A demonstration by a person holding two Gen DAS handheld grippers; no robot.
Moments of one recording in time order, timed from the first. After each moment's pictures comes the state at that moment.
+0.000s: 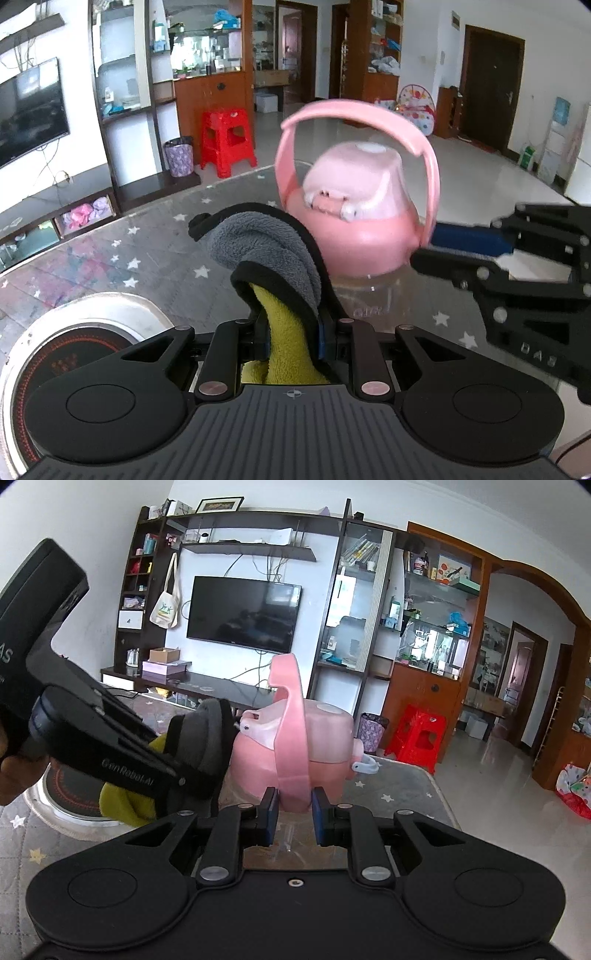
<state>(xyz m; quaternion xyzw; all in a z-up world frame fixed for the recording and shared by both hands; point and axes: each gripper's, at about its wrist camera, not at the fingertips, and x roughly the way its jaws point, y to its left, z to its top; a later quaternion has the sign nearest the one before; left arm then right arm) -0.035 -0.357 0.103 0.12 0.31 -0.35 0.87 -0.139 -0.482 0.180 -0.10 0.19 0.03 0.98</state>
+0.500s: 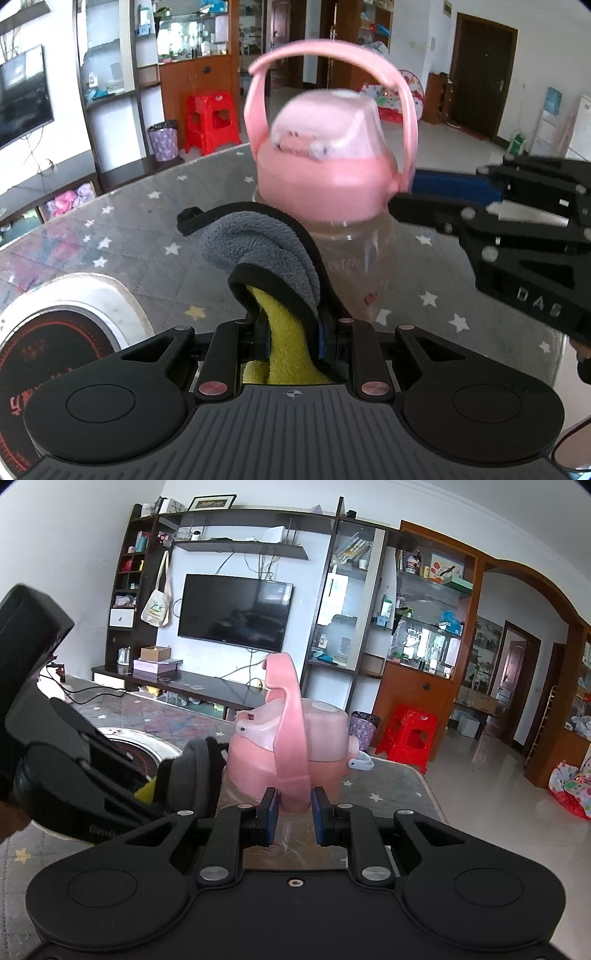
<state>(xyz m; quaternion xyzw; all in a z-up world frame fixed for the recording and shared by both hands) -0.037 -0.376 0.075 0.12 0.34 -0.37 0.86 -0.132 -0.493 0.178 -0.10 0.19 0.01 0.98</state>
